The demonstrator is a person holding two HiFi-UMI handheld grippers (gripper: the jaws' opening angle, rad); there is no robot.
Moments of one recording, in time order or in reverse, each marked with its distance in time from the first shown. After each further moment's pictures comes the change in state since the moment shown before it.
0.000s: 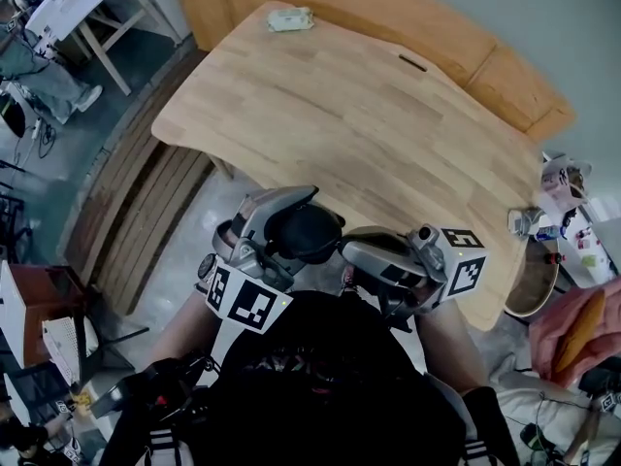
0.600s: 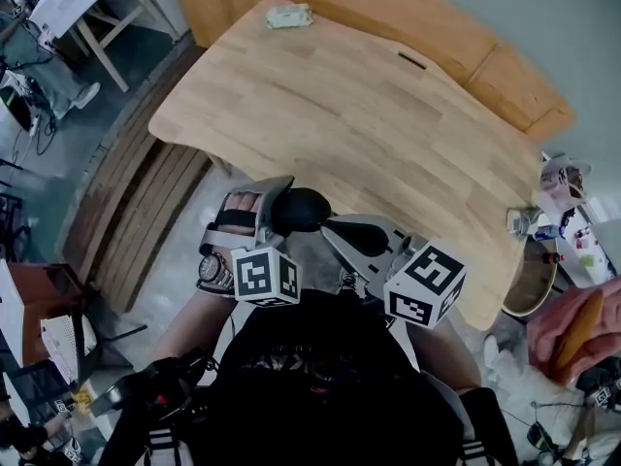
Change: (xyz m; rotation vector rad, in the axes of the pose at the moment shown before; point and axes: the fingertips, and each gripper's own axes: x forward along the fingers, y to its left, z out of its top) left arm 0.010 -0.003 -0.108 0.199 0.613 -0.001; right arm -0.007 -0.076 -0.026 -0.530 0.358 -0.663
